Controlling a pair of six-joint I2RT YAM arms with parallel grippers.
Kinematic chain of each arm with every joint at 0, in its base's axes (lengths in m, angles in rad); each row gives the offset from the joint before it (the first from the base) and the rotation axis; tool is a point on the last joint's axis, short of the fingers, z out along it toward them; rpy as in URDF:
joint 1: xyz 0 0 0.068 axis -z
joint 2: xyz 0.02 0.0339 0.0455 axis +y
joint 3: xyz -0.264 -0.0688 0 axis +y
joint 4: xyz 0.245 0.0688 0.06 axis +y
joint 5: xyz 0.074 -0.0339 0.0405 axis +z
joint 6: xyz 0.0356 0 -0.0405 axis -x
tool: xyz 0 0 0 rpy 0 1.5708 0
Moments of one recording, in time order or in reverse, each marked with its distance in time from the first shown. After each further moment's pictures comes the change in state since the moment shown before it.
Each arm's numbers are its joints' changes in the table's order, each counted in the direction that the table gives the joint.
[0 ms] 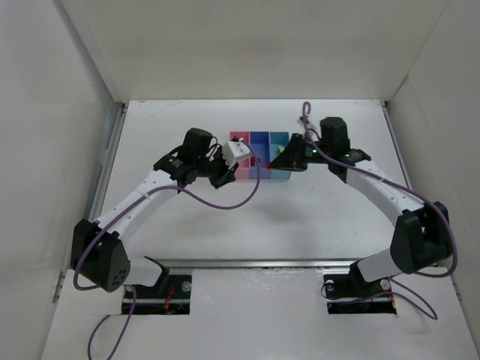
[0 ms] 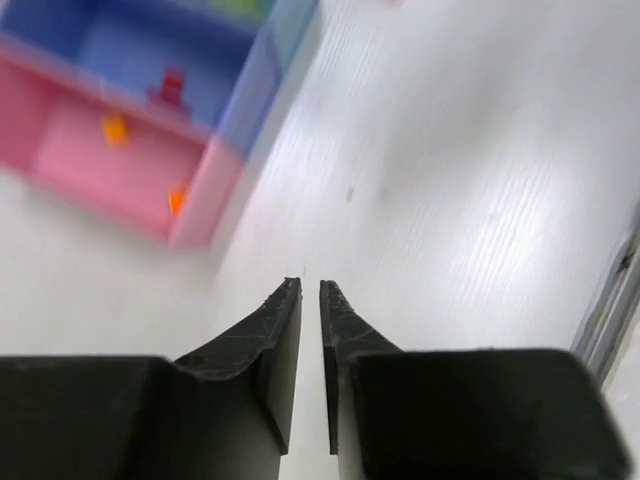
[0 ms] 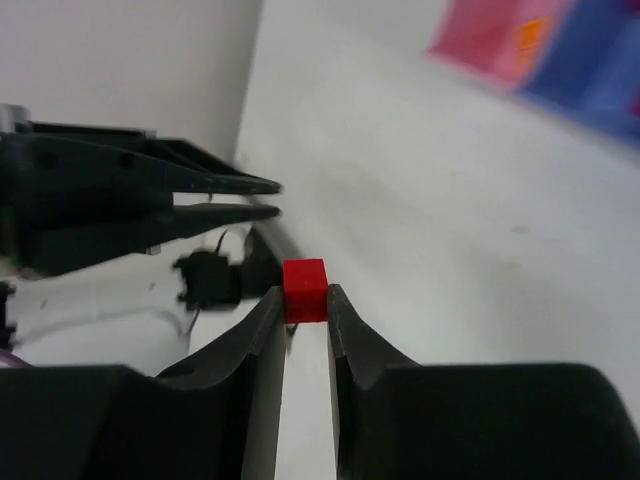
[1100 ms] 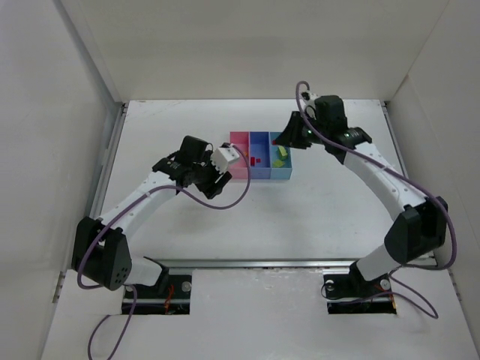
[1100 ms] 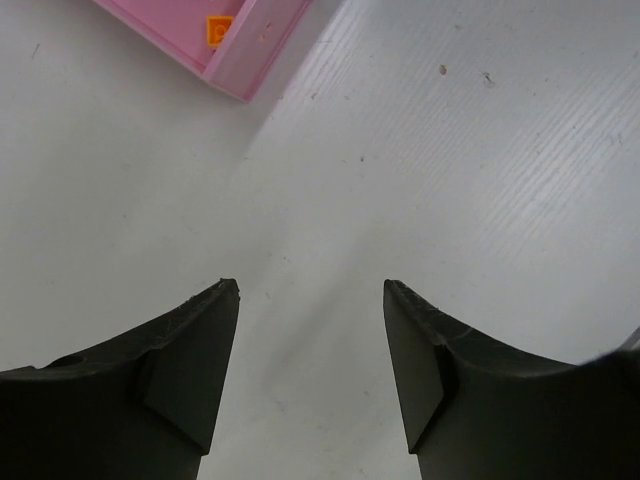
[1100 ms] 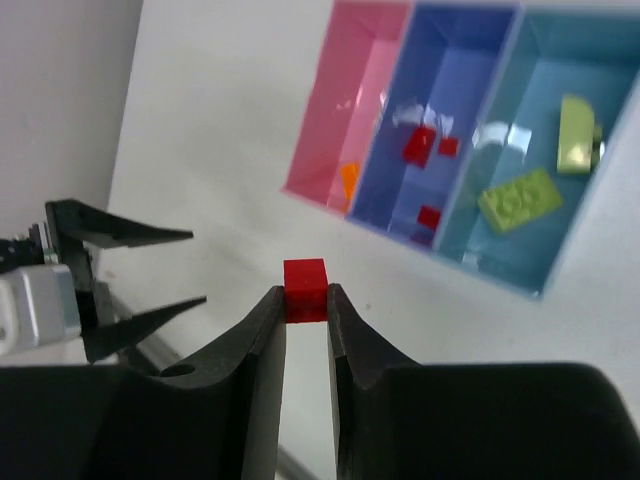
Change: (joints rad) left arm -0.096 0.003 0.129 0.107 0.239 0.002; right arm 0.068 0.003 -0.192 0.232 -0.365 0.187
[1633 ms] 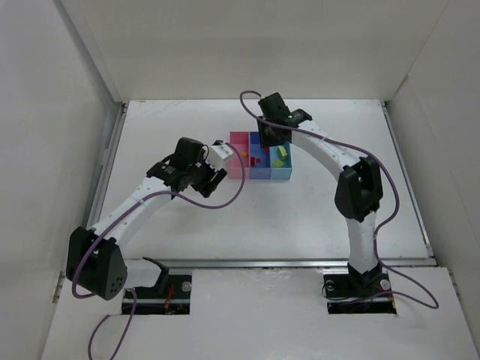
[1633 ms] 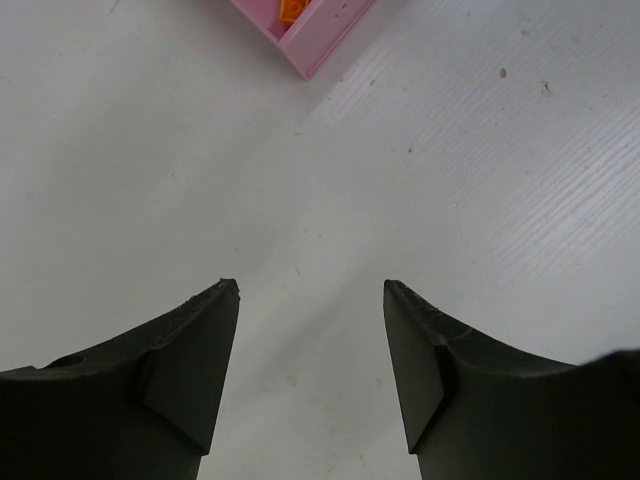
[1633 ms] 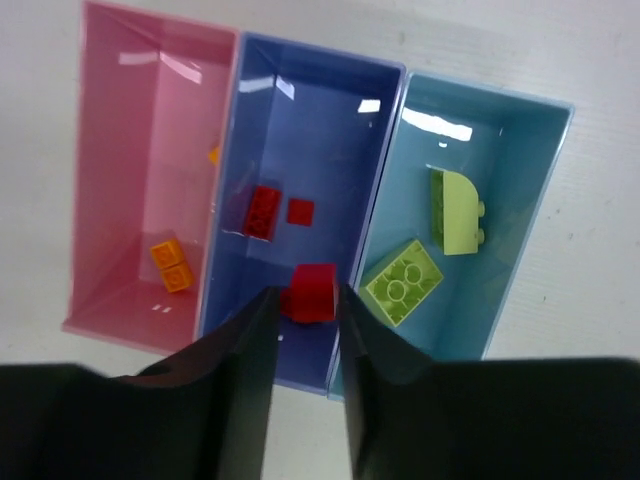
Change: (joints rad) left arm -0.007 -0.069 0.029 -0.022 0.119 0.080; right arm -0.213 0.570 -0.606 0.341 -0.583 0.193
